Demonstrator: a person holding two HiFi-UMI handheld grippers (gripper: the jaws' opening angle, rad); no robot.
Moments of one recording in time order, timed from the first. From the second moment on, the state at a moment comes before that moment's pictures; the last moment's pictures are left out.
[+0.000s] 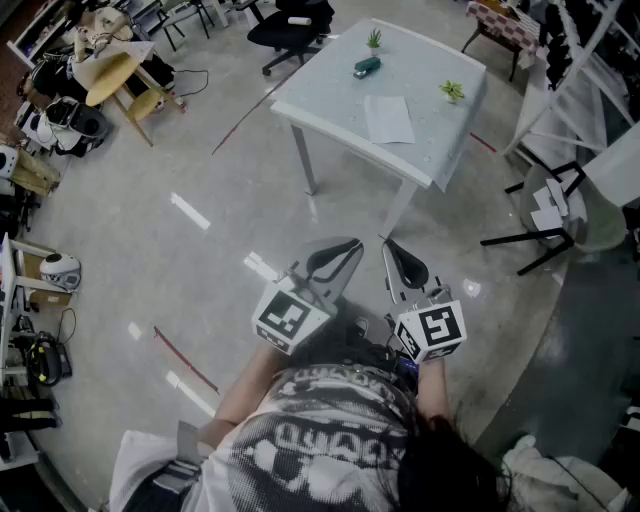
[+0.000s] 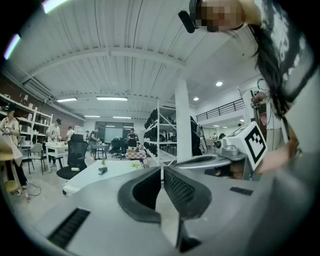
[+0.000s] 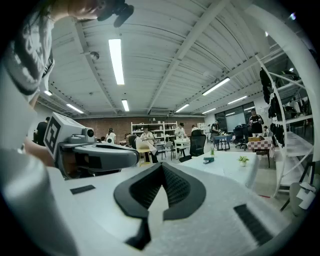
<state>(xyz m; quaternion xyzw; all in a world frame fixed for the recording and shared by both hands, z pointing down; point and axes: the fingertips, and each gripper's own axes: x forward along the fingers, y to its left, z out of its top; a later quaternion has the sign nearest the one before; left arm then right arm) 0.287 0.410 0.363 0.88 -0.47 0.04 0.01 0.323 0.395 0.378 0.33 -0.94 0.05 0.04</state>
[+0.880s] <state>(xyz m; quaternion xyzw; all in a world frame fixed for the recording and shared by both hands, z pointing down) 0.267 0.400 0.386 0.86 -0.51 0.08 0.04 0.313 0.368 0.400 0.29 -0.95 0.11 0.03</state>
